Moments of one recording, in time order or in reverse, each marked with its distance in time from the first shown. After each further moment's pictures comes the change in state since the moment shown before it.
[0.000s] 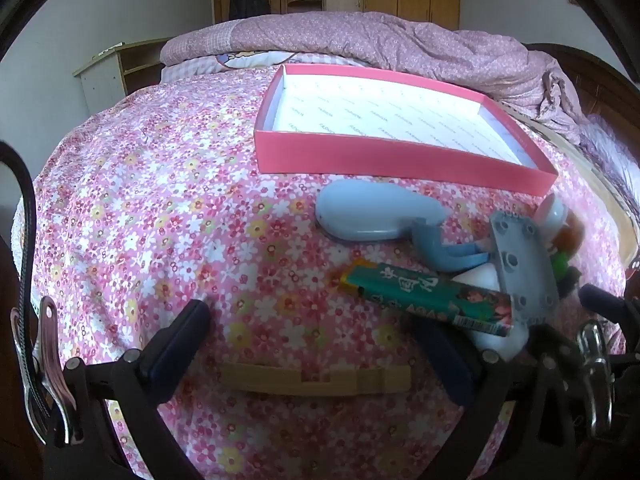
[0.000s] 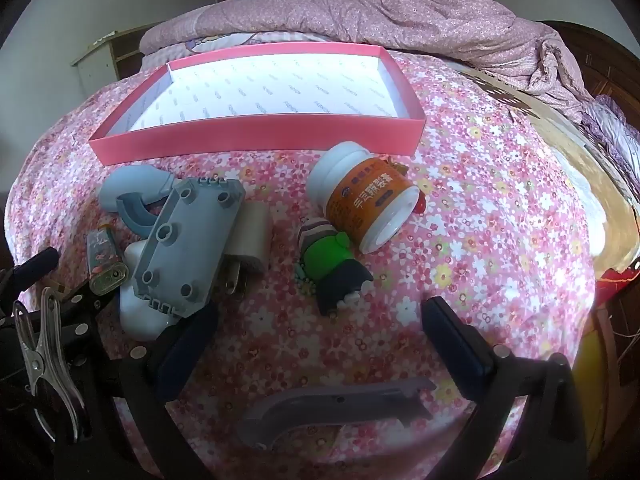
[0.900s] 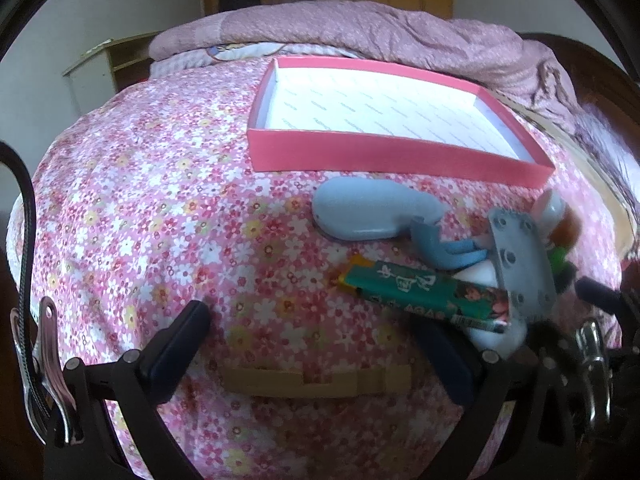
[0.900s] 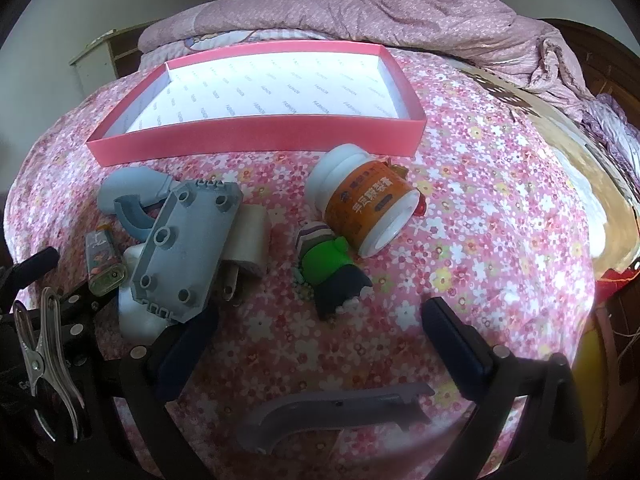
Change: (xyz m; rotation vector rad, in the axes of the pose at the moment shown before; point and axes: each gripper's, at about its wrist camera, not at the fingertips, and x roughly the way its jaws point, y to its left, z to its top) left arm 0.006 0.004 0.013 0.042 0.056 -0.032; right arm 0.001 0.000 0.003 -0.010 0.032 0.010
